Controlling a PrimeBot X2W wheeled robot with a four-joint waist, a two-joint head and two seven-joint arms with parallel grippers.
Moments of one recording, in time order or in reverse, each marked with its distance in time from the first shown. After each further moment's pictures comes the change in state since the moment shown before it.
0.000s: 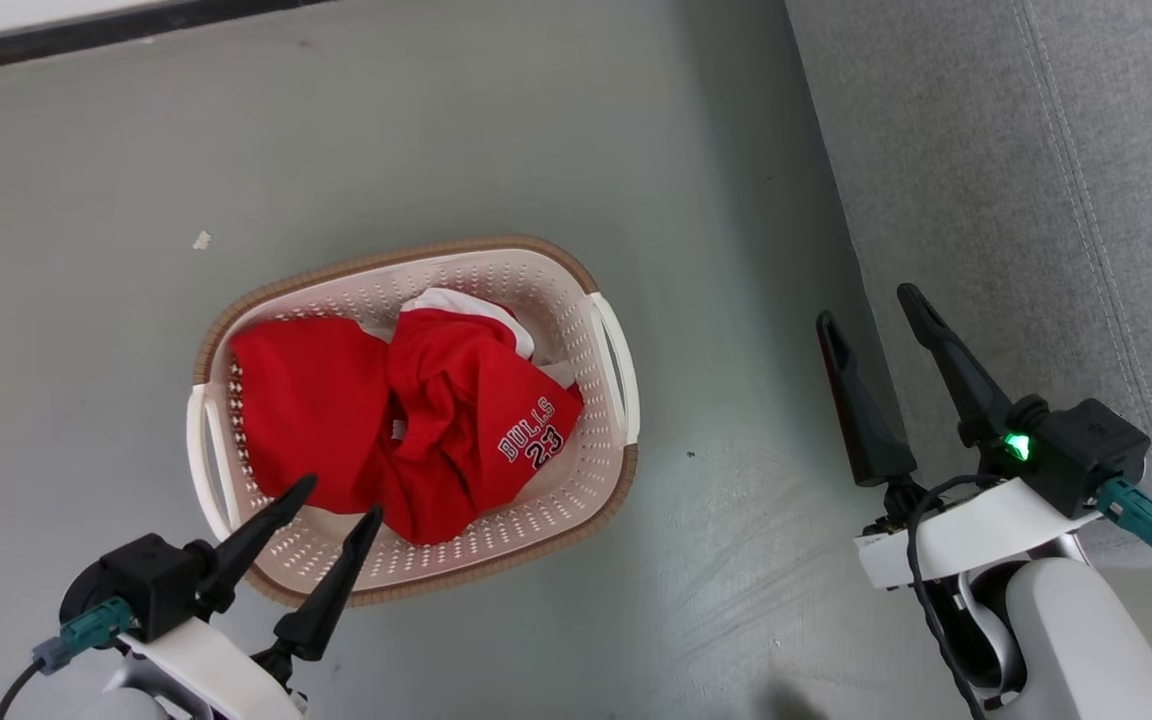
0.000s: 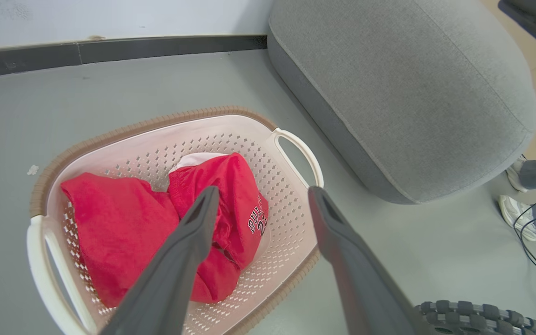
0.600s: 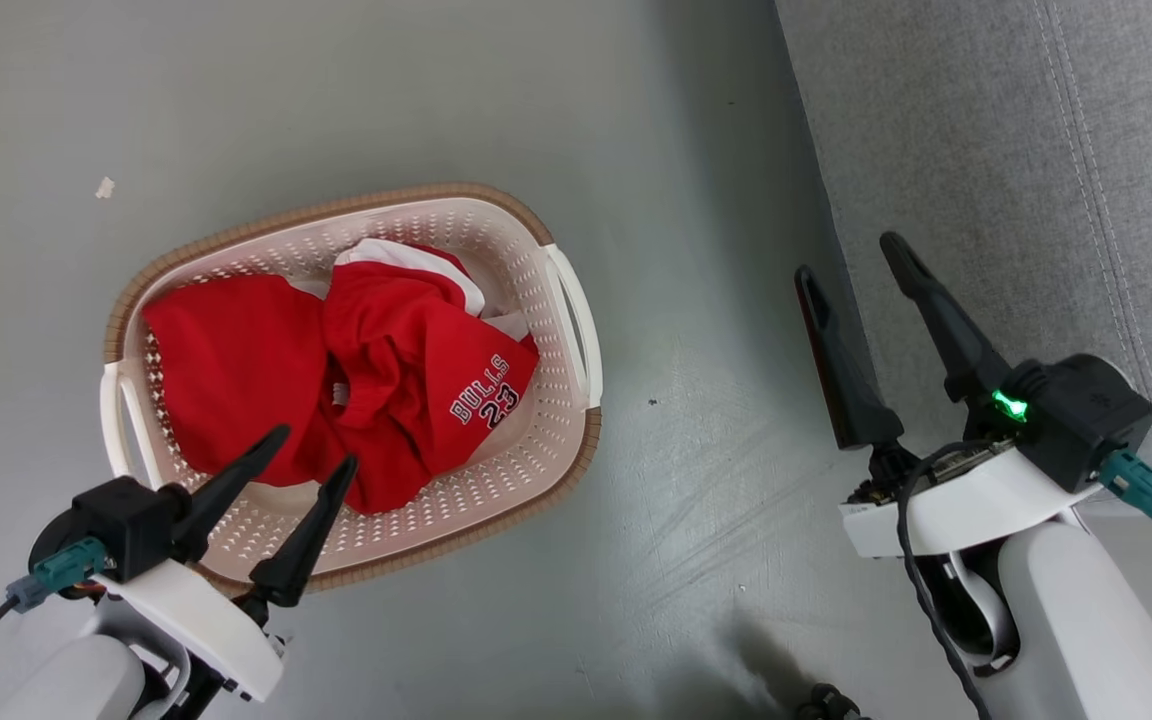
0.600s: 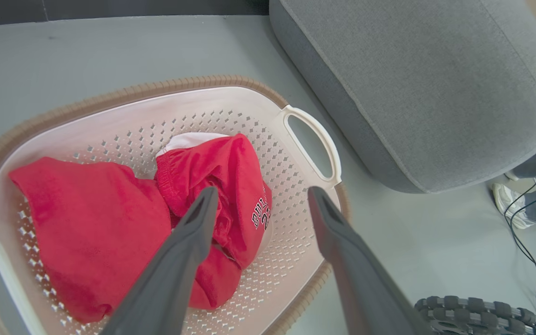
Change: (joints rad) left arm -0.079 0.024 0.012 0.027 -0.025 0.000 0.047; right arm -0.046 0.000 0.038 -0.053 0.006 0.000 0.000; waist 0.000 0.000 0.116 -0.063
